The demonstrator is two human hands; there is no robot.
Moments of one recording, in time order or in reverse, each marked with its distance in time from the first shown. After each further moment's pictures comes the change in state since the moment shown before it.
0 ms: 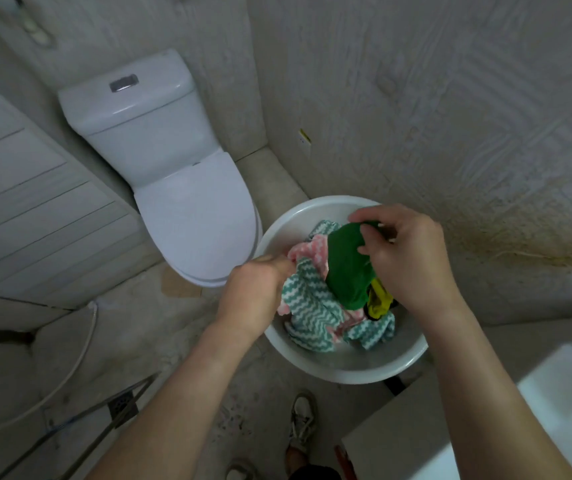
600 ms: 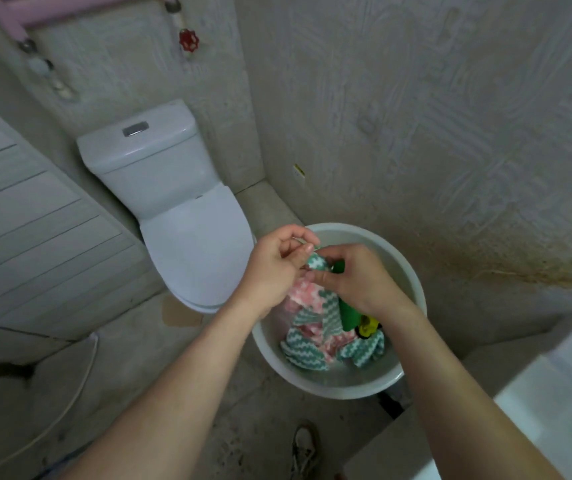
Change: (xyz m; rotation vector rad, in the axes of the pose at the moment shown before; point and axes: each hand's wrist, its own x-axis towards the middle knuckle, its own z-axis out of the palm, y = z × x) left_hand 0.041 0.058 -0.042 -1.061 0.012 -0.331; right_hand 0.001 -0.009 0.006 -0.010 -0.371 0.032
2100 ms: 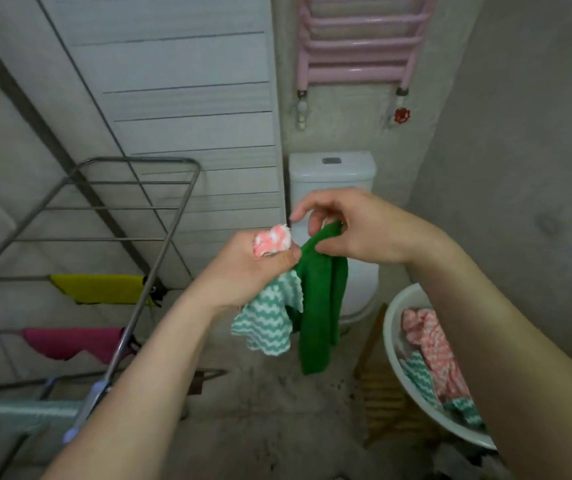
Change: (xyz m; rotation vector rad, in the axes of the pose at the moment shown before) left_hand -0.267 0.069 -0.210 0.117 0.401 0.119; right_hand -0.065 -0.286 0.077 -0.188 -0.577 -0.723
